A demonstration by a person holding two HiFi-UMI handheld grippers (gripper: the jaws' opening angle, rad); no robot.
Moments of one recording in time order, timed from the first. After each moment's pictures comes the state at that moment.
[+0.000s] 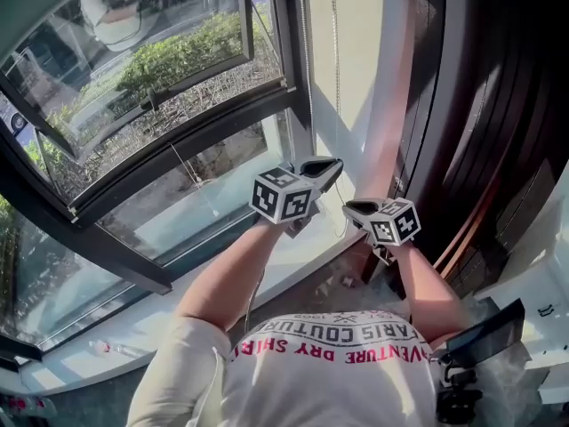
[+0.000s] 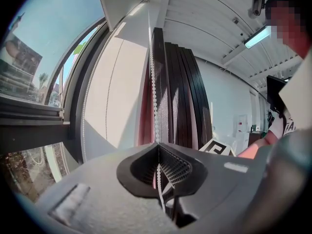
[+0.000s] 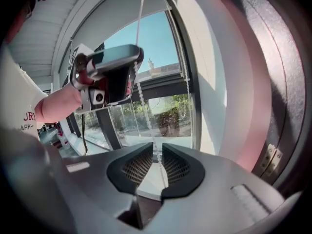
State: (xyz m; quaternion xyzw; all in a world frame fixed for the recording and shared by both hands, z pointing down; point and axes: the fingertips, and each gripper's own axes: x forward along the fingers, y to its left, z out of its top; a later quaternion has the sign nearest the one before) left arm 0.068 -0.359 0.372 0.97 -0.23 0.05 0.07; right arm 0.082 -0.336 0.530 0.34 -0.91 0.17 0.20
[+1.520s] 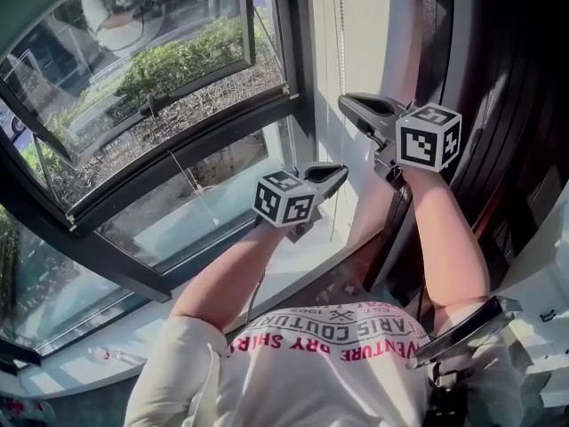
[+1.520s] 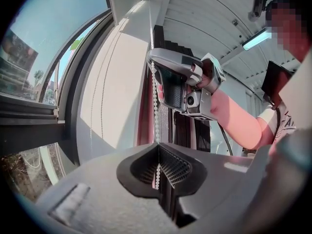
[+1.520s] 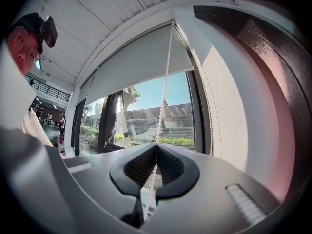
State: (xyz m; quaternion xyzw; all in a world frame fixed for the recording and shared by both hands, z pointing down) left arm 0.072 -0.368 0.375 0.98 -0.20 0.05 0.07; right arm 0.050 -0.395 0.219 0.31 -0.95 0.00 -0.01
